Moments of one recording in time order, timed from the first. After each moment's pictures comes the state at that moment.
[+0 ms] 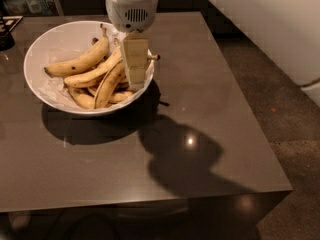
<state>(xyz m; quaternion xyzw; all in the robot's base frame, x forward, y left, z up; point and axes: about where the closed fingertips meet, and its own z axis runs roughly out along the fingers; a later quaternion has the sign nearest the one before) 0.546 0.054 0.977 -0.78 0.60 -0.04 0.14</state>
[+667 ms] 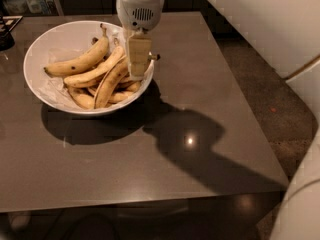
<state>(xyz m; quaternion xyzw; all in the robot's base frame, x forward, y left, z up) 0.573 0.047 0.962 -0.76 0.63 -0.01 0.14</state>
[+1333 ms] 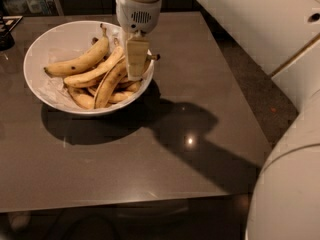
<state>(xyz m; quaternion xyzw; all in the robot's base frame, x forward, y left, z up) 0.585 0.052 0.948 -0.76 0.64 0.01 0.13</state>
